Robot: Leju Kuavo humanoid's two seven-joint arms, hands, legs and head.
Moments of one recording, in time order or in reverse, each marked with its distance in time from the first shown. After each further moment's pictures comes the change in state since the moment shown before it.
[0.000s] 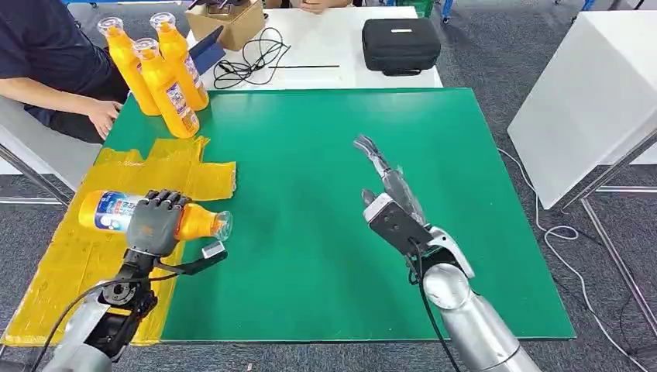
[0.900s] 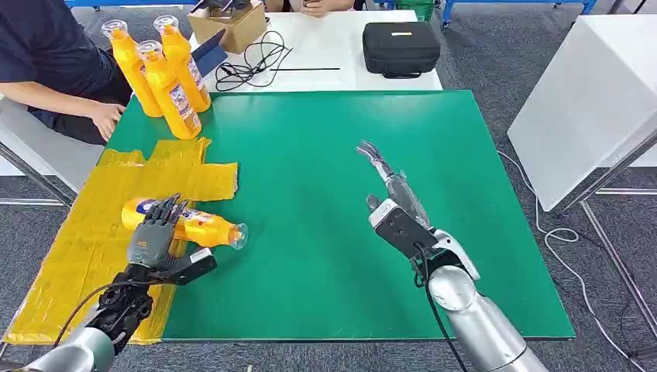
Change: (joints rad) left arm -0.155 -0.024 0.070 0.521 0.391 -0.065 -0.340; right arm -0.003 -0.042 0.024 0.012 -0.033 0.004 -0.020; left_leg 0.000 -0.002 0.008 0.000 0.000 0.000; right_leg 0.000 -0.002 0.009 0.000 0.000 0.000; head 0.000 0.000
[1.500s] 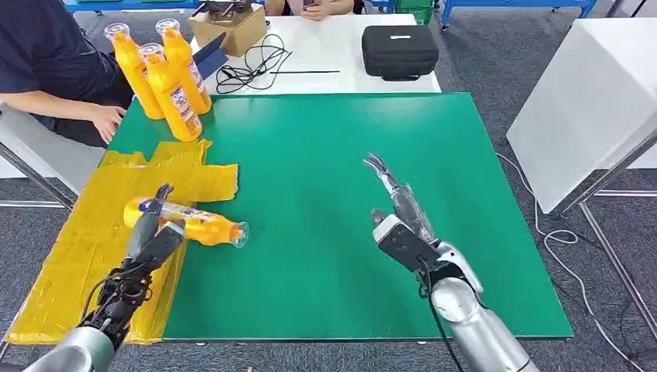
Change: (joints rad) left arm 0.069 0.007 0.043 -0.211 0.774 -0.392 -0.270; right arm 0.073 -0.006 -0.047 0.001 0.061 -0.019 -0.059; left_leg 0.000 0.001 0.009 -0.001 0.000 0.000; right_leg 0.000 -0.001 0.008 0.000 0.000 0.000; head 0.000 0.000
